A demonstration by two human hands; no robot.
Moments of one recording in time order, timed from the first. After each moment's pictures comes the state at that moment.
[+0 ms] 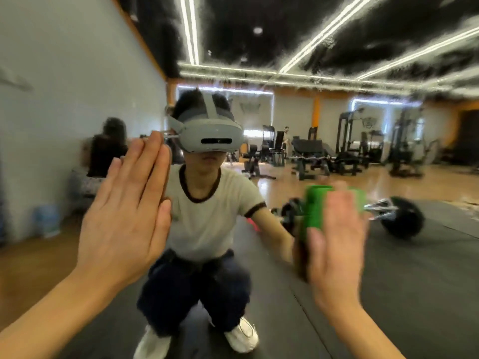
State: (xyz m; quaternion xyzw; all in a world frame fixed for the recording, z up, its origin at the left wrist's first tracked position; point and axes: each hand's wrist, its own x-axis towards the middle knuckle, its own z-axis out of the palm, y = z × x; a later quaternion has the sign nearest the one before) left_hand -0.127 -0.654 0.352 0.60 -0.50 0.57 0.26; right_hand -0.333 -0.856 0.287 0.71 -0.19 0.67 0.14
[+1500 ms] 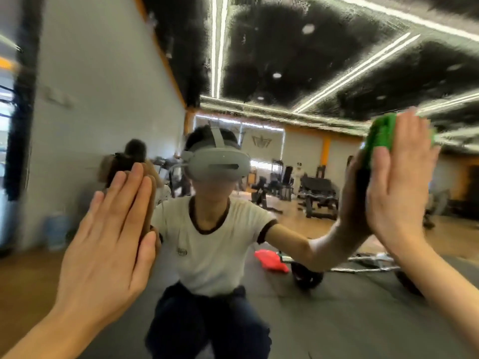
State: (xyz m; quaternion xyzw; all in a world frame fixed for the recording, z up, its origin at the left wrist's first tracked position) left_hand -0.048 -0.590 0.344 0.64 -0.45 0.53 0.33; right_hand -0.305 -0.831 0.467 0.67 -0.16 0.71 0.15
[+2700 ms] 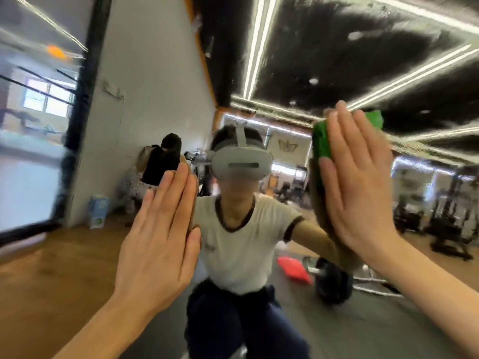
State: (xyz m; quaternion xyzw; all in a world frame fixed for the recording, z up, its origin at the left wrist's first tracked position) left_hand -0.013 -0.530 0.337 0.64 -0.40 0.56 0.34; right_hand -0.187 -0.705 0.466 0.73 -0.02 0.62 0.27
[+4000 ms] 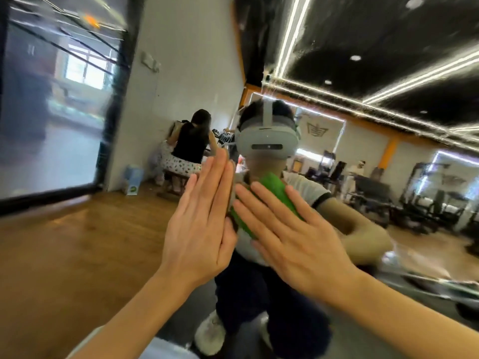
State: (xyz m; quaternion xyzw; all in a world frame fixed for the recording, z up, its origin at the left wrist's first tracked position) left_hand 0.000 -0.513 0.302 0.63 -0.41 0.54 0.38; right_hand -0.126 -0.651 0.360 0.77 0.15 0.41 0.47
